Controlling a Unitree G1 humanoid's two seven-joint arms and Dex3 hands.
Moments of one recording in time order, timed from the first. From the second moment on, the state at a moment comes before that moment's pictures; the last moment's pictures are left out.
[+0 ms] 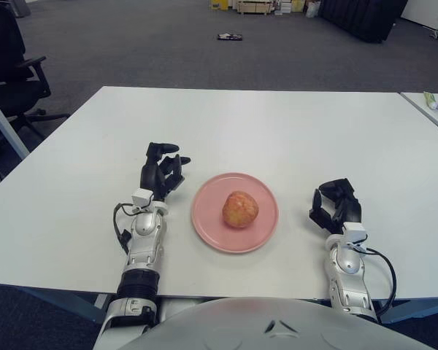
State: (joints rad) left arm -0.01 -0.01 0.10 0.33 -0.07 -0.44 0.02; right arm 0.24 0.06 -0.13 0.12 -0.09 -0.32 -0.25
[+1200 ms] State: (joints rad) left arm 0.10 -0.02 0.12 0.31 -0.09 -0.44 0.01; right arm 0.24 0.05 -0.11 0.09 -0.09 -0.26 -0.22
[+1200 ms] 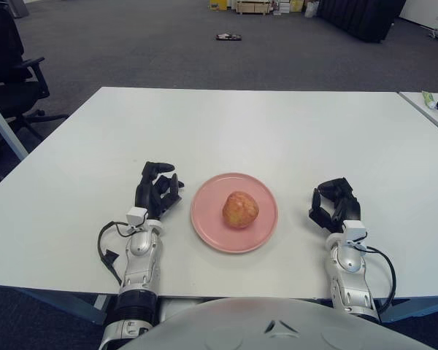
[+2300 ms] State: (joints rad) left arm 0.12 -0.02 0.15 0.29 -0.10 -0.42 0.01; right arm 0.25 0.05 -0.07 0.08 -0.10 -0.27 -0.19
